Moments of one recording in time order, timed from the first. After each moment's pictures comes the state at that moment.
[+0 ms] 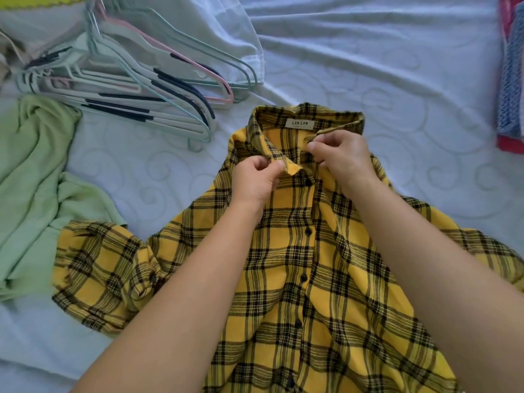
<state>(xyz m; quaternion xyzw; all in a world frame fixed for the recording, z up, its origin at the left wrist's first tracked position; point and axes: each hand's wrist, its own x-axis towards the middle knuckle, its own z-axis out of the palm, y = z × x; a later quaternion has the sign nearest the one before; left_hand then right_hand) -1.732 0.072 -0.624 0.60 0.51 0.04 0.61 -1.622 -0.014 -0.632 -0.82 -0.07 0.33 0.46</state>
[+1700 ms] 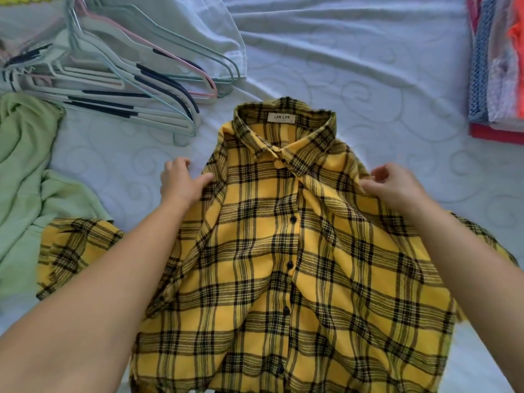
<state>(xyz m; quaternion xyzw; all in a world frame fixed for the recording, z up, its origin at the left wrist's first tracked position) -1.795 0.149 -0.675 0.78 0.54 -0.11 0.28 -1.593 -0.133 -0.650 -0.91 -0.07 0.35 0.19</state>
